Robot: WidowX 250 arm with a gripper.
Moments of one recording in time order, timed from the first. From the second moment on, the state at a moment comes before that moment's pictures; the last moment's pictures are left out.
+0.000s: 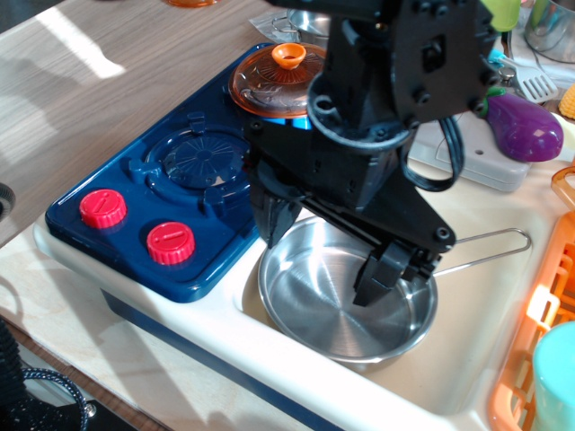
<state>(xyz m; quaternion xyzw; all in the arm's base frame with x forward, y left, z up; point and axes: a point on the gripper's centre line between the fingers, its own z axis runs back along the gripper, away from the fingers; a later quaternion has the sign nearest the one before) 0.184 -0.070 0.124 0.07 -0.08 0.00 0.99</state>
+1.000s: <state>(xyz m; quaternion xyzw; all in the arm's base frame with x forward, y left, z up) 0.165 -0.102 0.116 0.03 -0.08 -0.05 1.00</state>
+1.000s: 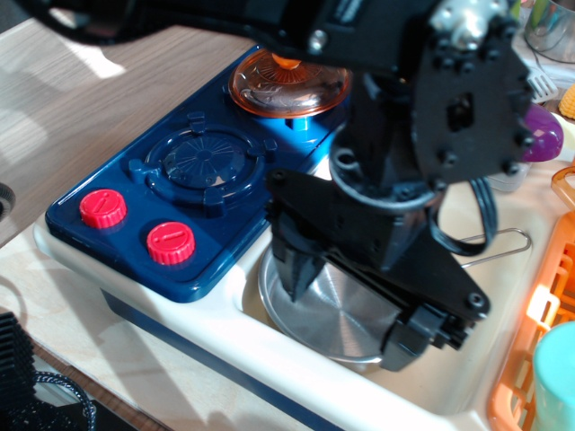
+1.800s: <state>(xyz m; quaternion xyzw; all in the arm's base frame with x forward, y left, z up) 0.172 -0.108 0.076 -0.02 -0.09 -0.06 0.99</state>
